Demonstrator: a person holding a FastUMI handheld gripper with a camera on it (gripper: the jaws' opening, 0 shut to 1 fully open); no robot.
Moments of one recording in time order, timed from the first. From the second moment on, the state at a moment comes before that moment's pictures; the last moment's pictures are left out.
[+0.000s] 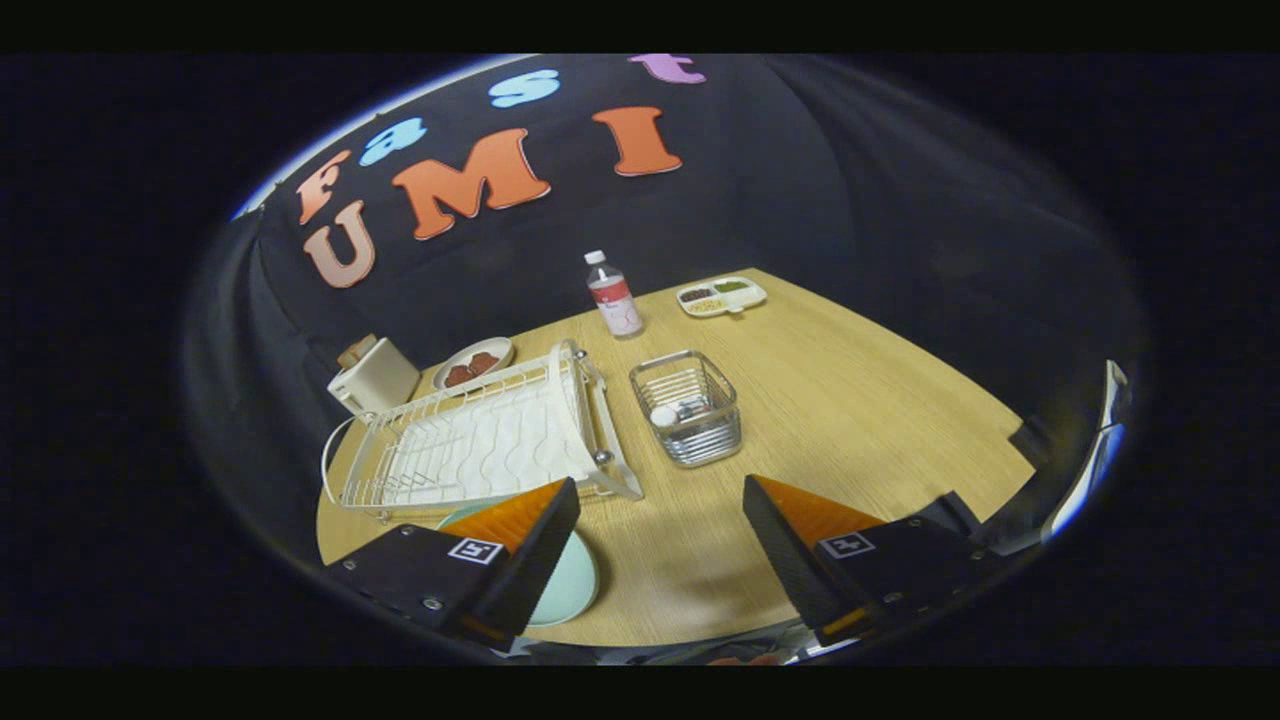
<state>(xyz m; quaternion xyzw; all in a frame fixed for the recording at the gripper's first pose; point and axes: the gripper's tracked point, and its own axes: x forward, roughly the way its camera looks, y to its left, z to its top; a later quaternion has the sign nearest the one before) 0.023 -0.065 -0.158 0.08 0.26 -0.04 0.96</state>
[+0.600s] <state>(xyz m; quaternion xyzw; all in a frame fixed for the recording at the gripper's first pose) 0.087 -0.074 -0.144 0.03 0.14 -0.02 0.99</state>
